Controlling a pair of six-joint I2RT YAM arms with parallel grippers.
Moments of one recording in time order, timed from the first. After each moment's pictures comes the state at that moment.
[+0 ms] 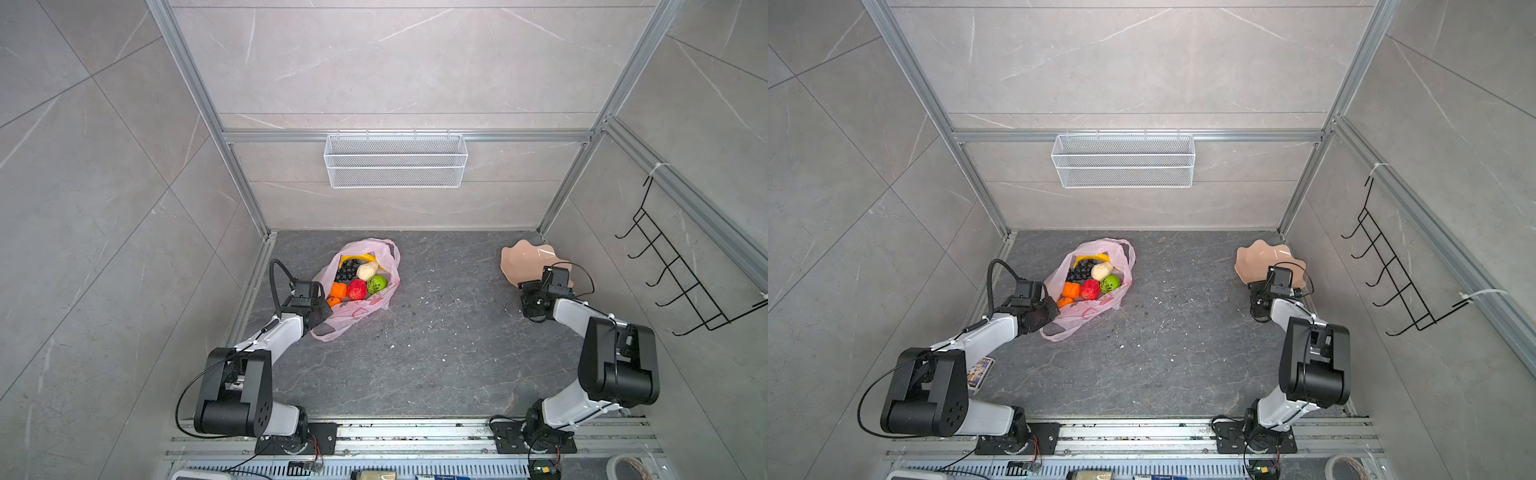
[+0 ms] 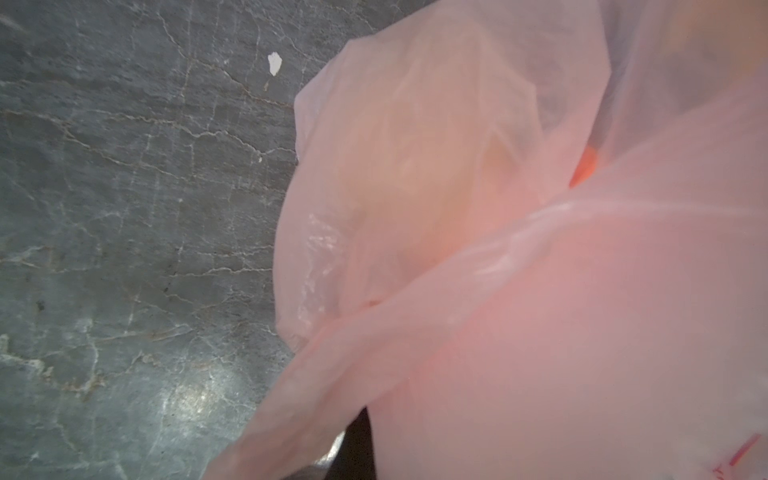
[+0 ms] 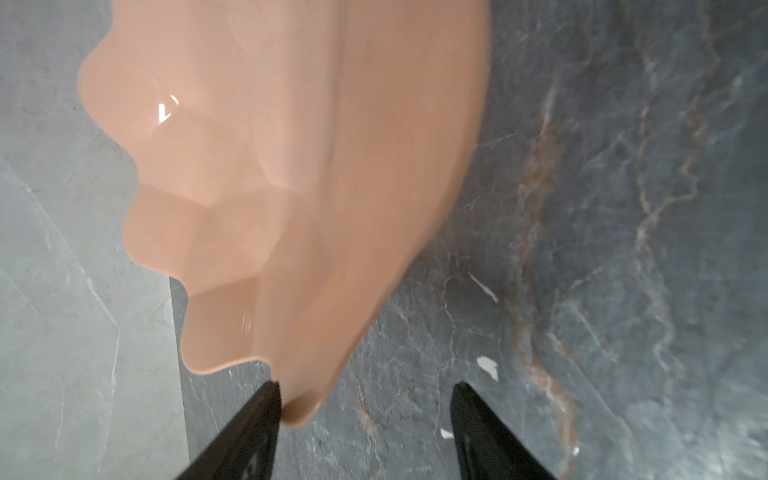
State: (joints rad) left arm -0.12 1.42 0.72 -0.27 -0.07 -0.63; right arm -0.23 1.63 0.86 -0.11 -0.10 1.20
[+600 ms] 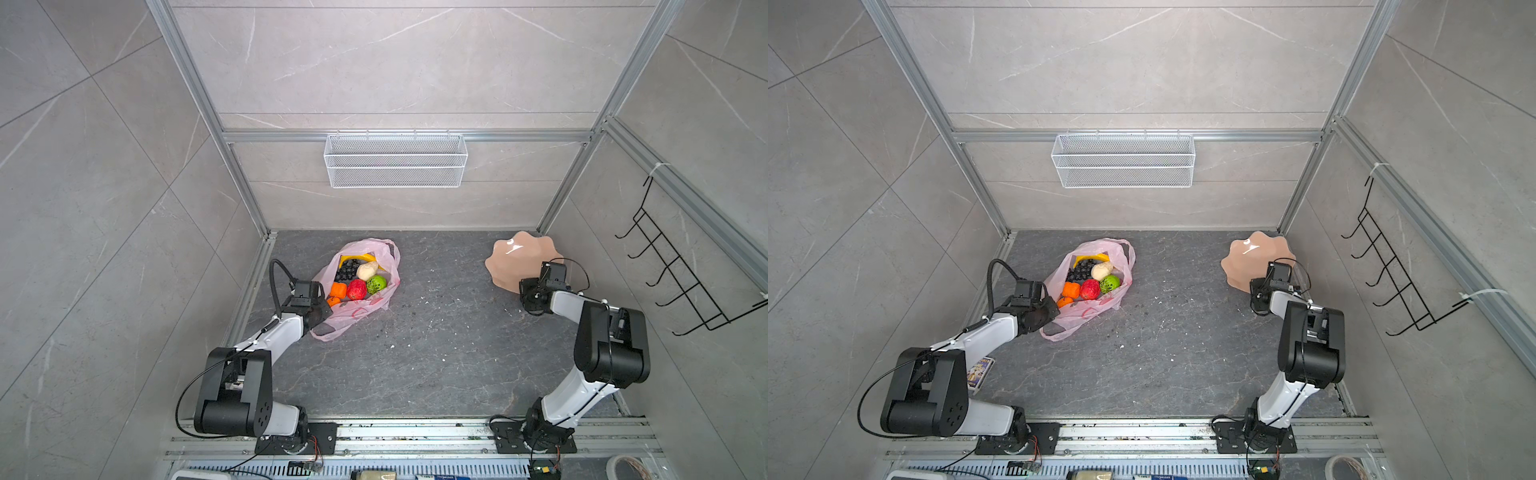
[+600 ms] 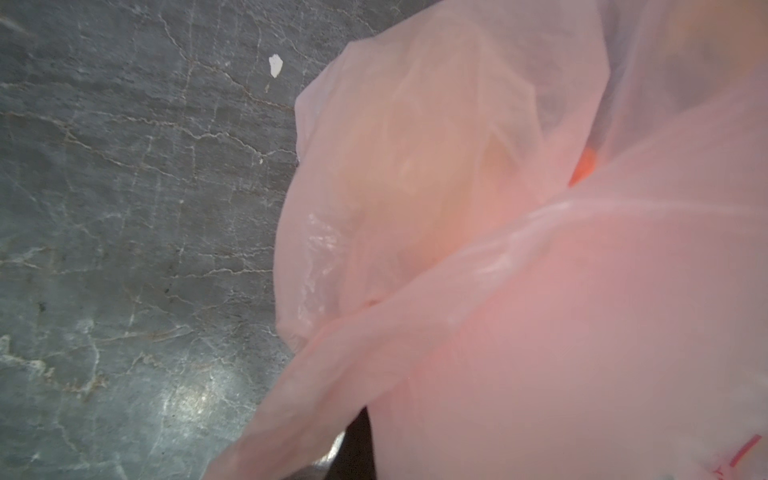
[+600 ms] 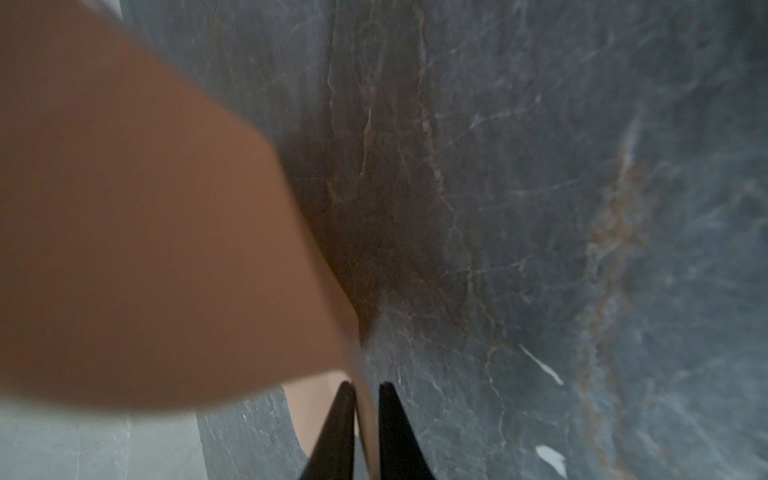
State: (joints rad) left arm -0.12 1.42 0.72 -0.26 -0.08 -0.63; right arm -0.24 1.75 0.94 -0.05 -0.11 1.26
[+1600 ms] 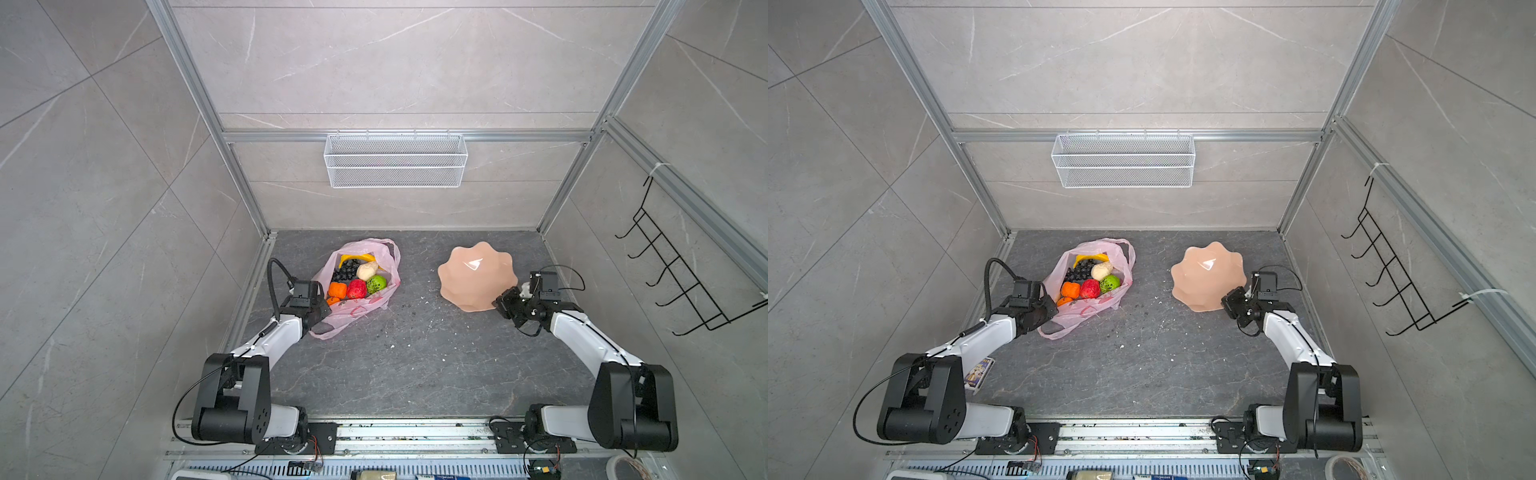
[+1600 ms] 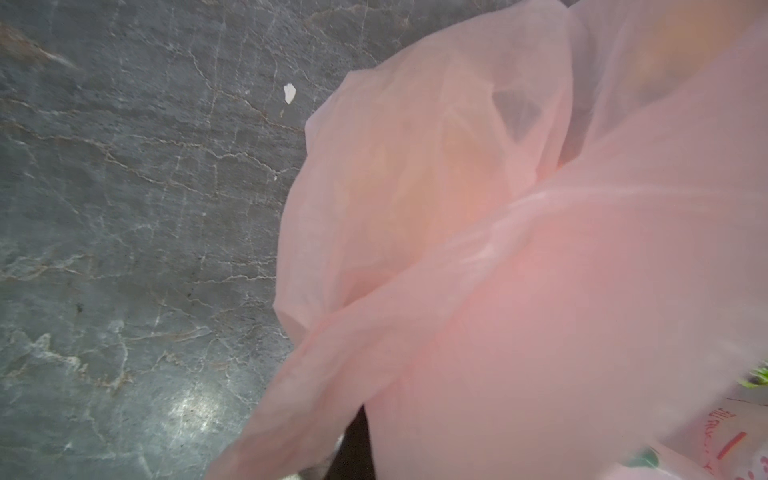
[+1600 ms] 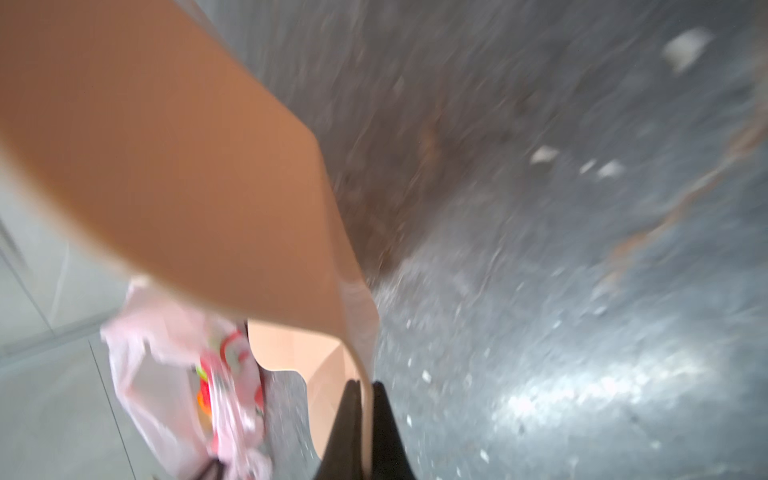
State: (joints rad) left arm -0.12 1.38 0.72 -0.27 -0.12 -0.63; right arm -0.03 1.32 0.78 -0.38 -0.40 0.90
